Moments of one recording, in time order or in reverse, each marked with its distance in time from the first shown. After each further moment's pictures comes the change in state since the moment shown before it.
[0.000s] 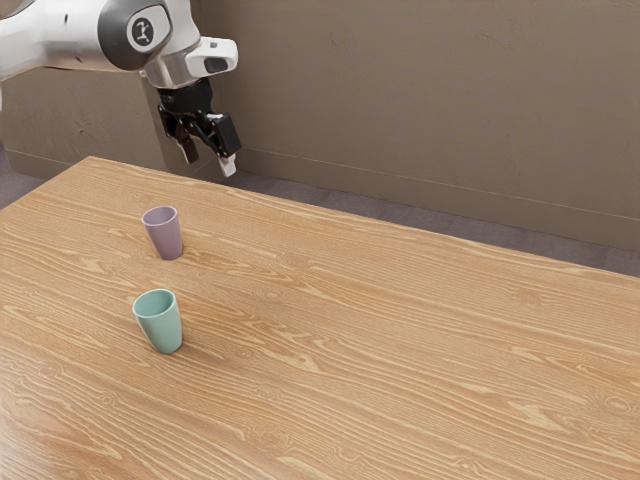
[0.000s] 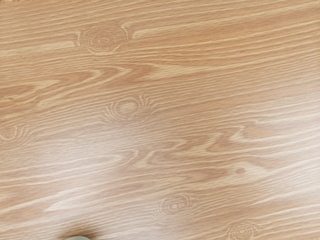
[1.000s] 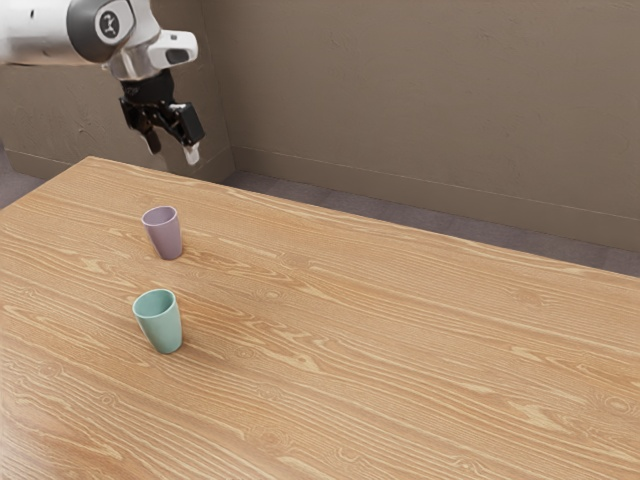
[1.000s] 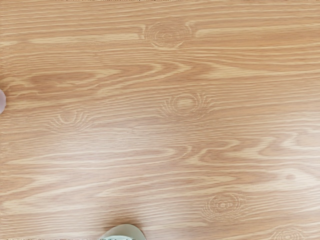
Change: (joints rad) arm 0.007 0.019 0.136 0.033 -0.009 -0.005 0.024
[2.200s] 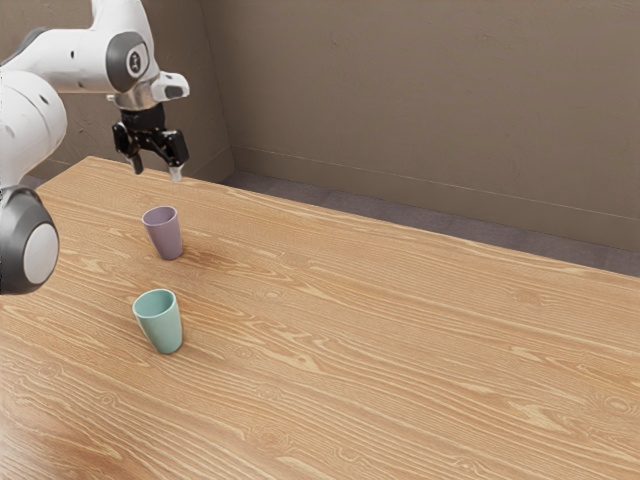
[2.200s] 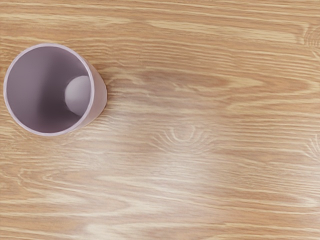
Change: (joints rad) arm 0.144 0.511 0.096 0.480 -0.063 -0.093 0.031
